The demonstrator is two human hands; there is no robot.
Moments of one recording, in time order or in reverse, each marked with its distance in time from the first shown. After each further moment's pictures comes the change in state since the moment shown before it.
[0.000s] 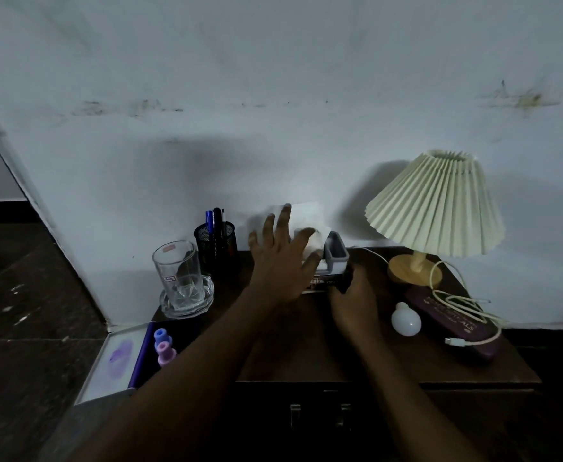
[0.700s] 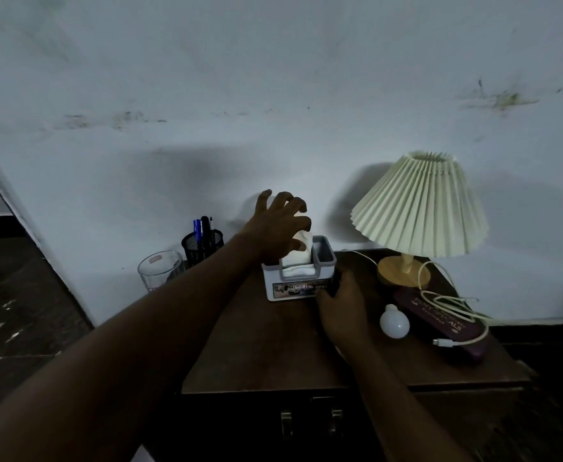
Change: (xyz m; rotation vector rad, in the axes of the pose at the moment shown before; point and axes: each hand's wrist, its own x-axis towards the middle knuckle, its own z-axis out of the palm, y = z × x) left_hand 0.084 -0.011 -0.035 0.321 -0.187 0.472; right_hand 0.001 0.002 0.002 0.048 0.001 0.009
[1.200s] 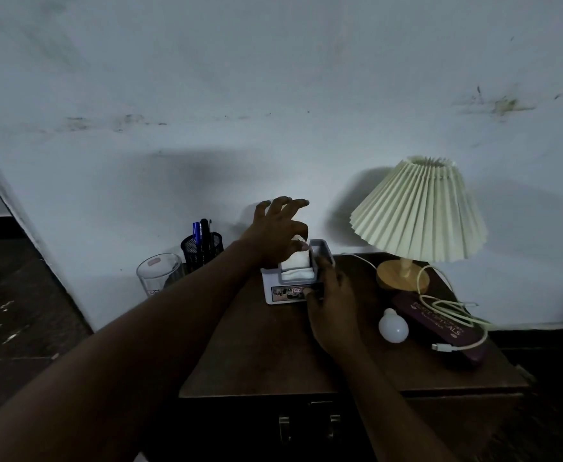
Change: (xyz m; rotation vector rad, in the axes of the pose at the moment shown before) left_hand -0.001 0.002 0.009 -0.152 0.037 -0.058; right_hand -0.001 0.002 0.006 -0.304 -0.036 -0.242
